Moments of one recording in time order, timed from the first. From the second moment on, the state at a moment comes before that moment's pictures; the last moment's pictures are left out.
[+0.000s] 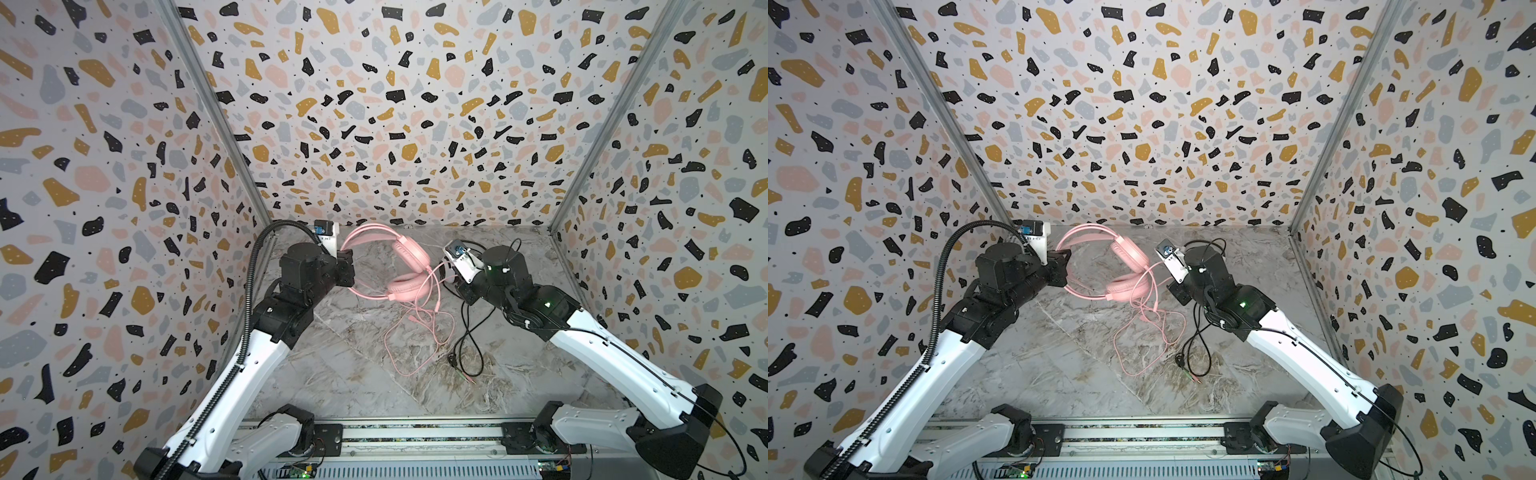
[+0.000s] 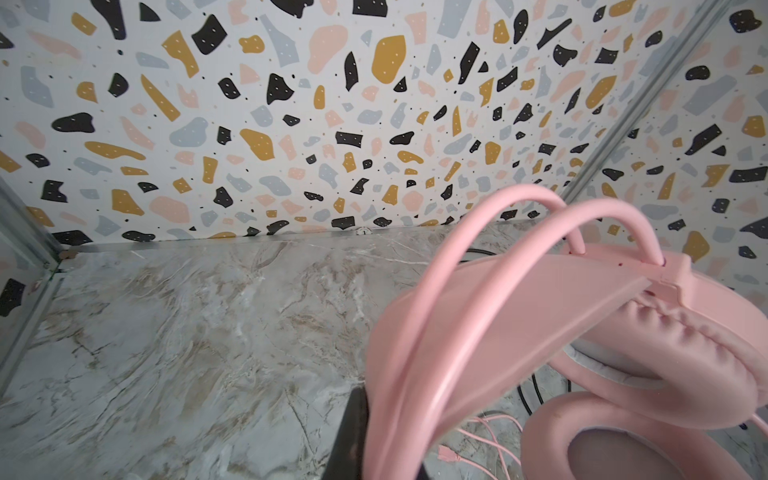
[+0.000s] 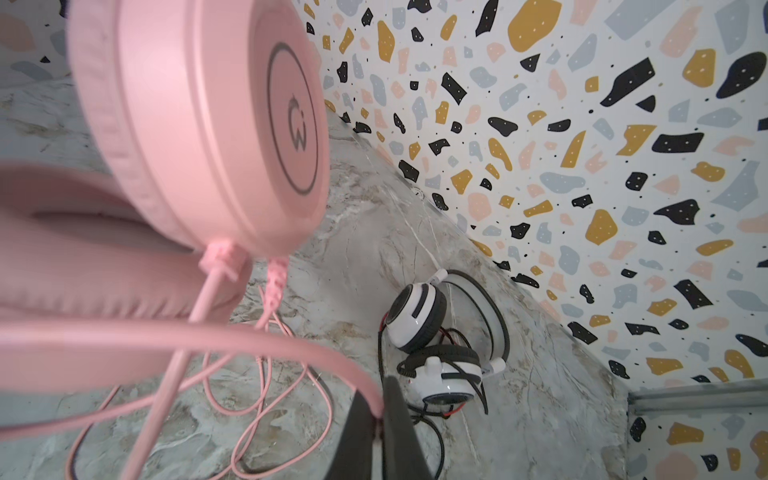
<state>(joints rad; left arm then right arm) -0.36 1.04 1.14 -0.42 0.06 -0.21 0.77 1.23 1.27 -0.51 0.20 -0.29</state>
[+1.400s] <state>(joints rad) -0.36 1.09 1.12 -0.31 0.67 -0.27 0.62 1.31 1.25 -0.27 -0.26 -0.30</state>
